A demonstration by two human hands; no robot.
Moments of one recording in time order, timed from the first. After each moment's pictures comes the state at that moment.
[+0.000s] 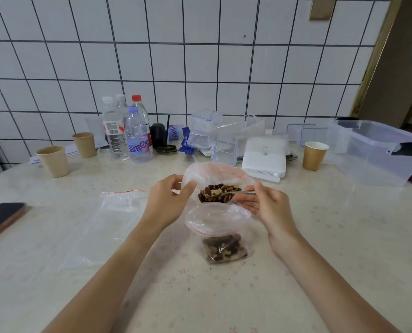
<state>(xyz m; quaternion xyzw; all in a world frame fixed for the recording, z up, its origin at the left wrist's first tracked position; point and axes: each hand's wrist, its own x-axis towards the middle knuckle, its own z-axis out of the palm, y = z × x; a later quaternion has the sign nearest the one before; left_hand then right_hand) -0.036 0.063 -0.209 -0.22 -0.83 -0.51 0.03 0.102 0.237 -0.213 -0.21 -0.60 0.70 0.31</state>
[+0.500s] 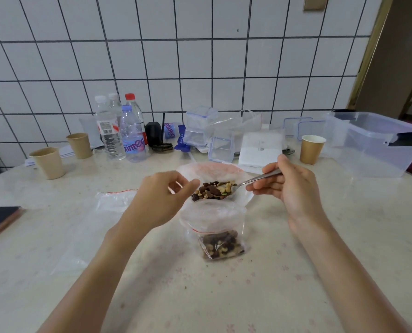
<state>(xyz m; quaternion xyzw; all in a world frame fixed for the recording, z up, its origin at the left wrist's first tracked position) -0.014 0.045 -0.176 -0.32 -0.87 -0.38 0.05 0.131 0.251 -0.171 -0.15 -0.59 0.70 0.37</state>
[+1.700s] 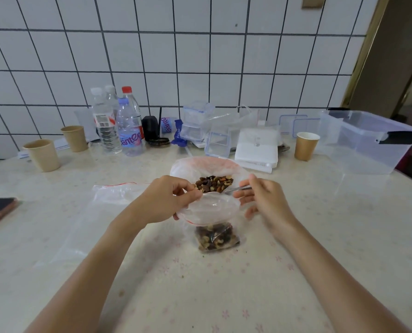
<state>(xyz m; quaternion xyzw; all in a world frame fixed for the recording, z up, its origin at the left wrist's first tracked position) -0.019 0.049 -0.190 -0.35 -0.83 -0.40 -0.13 0.107 0.260 -0.222 -0.22 -0.71 0.62 0.27</state>
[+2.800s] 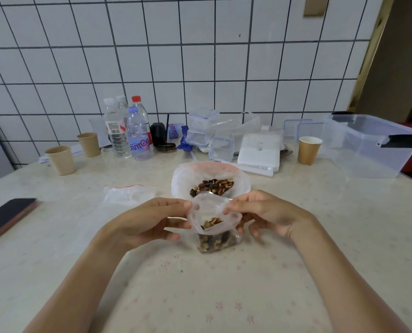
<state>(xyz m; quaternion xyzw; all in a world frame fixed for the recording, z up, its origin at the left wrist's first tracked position) -0.003 0.009 -0.202 -0.26 -0.64 -0.58 -0.43 0.128 0.274 -0.203 -0.04 -0.76 0.64 -0.07</state>
